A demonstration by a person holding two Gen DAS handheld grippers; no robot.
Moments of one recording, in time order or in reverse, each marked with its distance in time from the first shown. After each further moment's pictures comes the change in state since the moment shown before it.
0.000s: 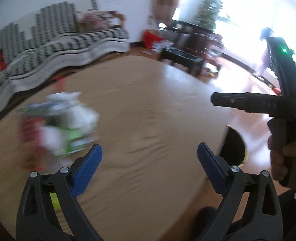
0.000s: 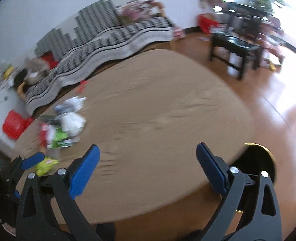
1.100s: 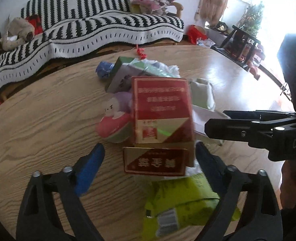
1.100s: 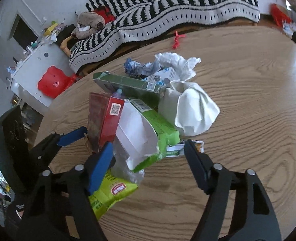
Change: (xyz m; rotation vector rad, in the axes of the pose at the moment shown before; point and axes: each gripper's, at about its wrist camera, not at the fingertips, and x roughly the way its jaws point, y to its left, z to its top) left arm 0.037 0.186 -0.036 -0.194 0.069 0.150; right arm 0.159 0.208 0.002 -0.193 0.241 0.335
